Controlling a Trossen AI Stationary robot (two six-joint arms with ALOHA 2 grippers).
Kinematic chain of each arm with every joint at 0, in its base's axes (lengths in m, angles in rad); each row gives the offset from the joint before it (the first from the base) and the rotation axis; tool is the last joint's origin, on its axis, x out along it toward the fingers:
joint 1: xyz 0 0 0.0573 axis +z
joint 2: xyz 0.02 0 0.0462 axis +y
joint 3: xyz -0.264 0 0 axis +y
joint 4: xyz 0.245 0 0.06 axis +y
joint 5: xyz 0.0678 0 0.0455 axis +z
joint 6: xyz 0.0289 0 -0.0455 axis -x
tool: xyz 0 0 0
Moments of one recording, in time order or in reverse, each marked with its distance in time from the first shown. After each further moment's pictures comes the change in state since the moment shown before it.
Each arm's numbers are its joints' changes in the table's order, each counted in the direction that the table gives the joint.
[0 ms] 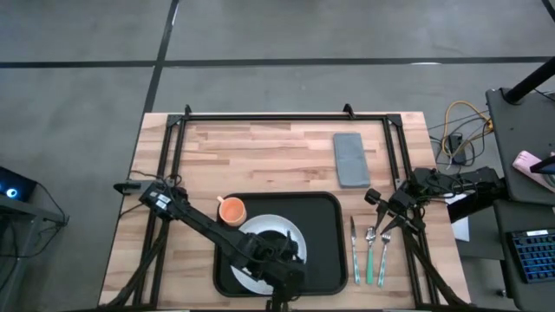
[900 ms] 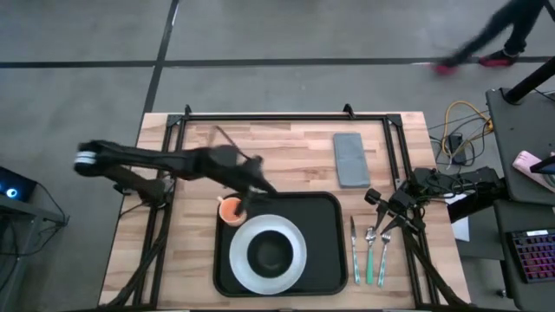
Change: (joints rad) left arm 0.521 -0.927 1.292 -0.920 -0.298 -0.144; right arm 0.000 0.000 0.000 0.000 0.000 0.000
